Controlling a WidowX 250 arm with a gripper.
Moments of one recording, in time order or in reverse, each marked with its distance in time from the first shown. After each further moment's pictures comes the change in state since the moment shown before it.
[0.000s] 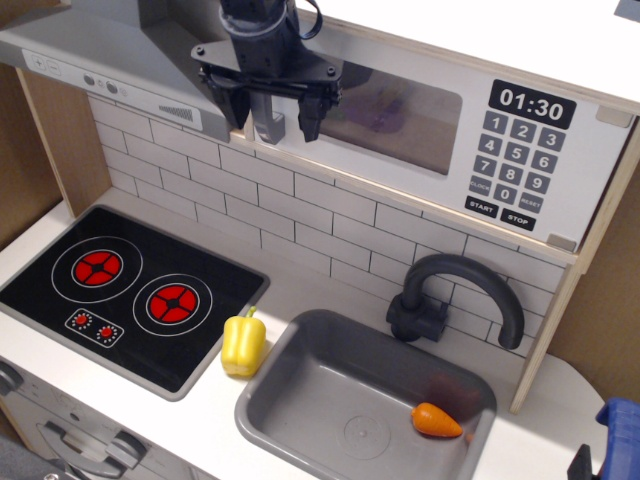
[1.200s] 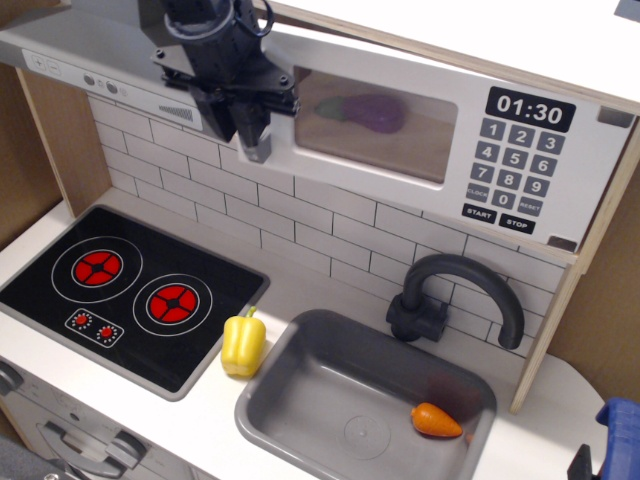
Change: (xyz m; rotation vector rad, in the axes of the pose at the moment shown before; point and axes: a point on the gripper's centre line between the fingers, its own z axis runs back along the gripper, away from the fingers) arm -0.028 0.011 0.012 -0.097 0.059 -0.141
